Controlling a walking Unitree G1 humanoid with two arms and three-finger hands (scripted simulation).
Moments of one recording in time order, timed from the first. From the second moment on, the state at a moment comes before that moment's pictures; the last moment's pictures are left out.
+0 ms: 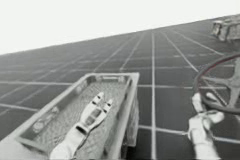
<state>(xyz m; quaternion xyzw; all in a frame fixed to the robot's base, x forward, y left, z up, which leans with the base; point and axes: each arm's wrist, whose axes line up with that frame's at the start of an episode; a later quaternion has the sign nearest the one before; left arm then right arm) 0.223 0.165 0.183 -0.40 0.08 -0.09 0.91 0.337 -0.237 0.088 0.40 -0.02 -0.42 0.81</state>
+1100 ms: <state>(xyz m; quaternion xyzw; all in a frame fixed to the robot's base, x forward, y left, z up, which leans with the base) 0.218 0.177 0.176 -0.41 0.07 -0.07 0.91 0.347 -0.220 0.099 0.40 -0.02 -0.39 0.83</state>
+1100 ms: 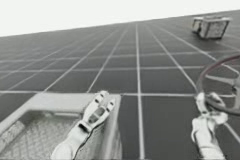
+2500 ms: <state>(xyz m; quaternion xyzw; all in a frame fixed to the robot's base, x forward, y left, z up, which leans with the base) 0.220 0.176 0.173 -0.42 0.08 -0.07 0.90 0.346 -0.222 0.097 0.39 -0.02 -0.40 0.83</state>
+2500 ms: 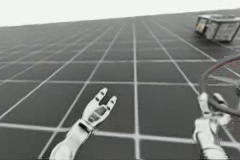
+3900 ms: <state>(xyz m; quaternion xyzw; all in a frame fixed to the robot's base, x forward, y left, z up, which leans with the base) 0.223 0.167 0.182 -0.40 0.08 -0.08 0.91 0.340 -0.232 0.086 0.40 -0.01 -0.41 0.82</state>
